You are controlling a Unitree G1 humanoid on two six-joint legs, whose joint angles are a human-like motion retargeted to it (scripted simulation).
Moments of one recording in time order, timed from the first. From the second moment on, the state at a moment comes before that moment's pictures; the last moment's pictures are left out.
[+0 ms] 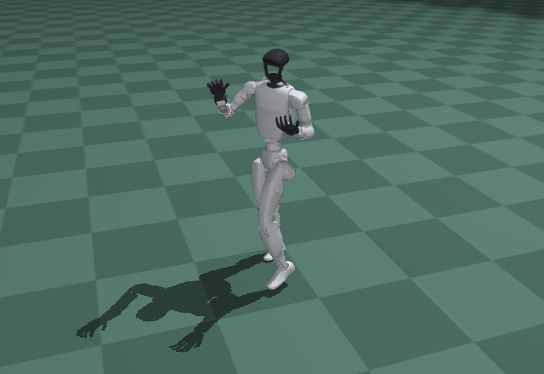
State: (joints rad) left arm 0.19 0.25 0.08 -0.63 -1.50 -0.23 -0.06; right arm -0.48 -0.60 0.07 -0.36 -0.47 -0.02 -0.44; waist 0.45 -0.23 0.18; left_leg -0.39 0.01 0.20 0.78 -0.01 -0.10; right_leg 0.23 -0.15 0.43 0.10 -0.35 0.09
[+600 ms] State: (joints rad) left arm -2.08 0.97 -1.40 1.41 0.54 -0.03 0.13; right arm 0.35 -0.71 -0.16 -0.64 0.08 -0.22 -0.25; waist -0.62 0.26 0.49; left_leg -0.18 0.01 0.57 0.23 -0.23 -0.10; right_leg -0.06 -0.23 0.06 0.10 -0.15 0.19
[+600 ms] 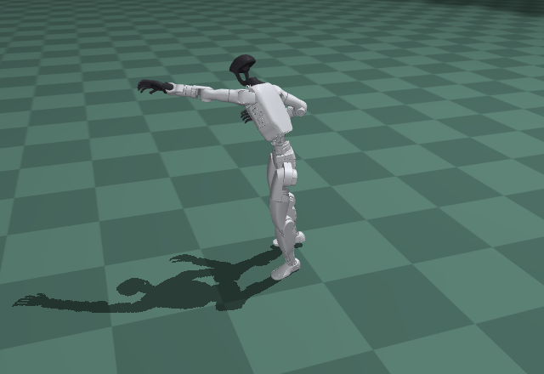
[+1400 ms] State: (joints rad) left arm -0.01 0.59 -0.14 -0.13 -0.35 -0.24 0.26; right arm -1.29 -1.37 0.58 0.20 -0.22 -0.01 -0.53; waist 0.26 0.06 0.46; left_leg -0.05 0.20 -0.03 0.31 -0.37 -0.14; right_leg -0.38 -0.30 -0.39 0.60 -0.31 0.06
